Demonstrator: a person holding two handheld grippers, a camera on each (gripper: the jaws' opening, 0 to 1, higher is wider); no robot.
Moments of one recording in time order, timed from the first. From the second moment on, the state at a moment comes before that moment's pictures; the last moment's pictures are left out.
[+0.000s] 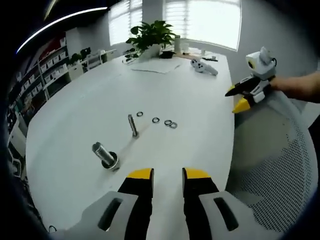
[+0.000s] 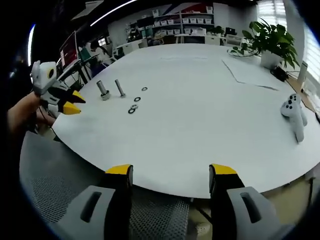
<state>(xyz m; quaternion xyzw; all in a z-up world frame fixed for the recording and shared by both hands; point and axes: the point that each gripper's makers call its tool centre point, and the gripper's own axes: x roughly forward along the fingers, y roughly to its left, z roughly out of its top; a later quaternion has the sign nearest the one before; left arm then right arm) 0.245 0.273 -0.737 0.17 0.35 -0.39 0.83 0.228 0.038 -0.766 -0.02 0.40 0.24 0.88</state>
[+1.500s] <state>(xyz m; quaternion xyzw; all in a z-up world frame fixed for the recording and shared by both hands) 0.311 0.174 -0.793 0.19 0.41 -0.37 0.81 0.209 0.085 -0.757 -0.03 0.38 0.40 0.83</state>
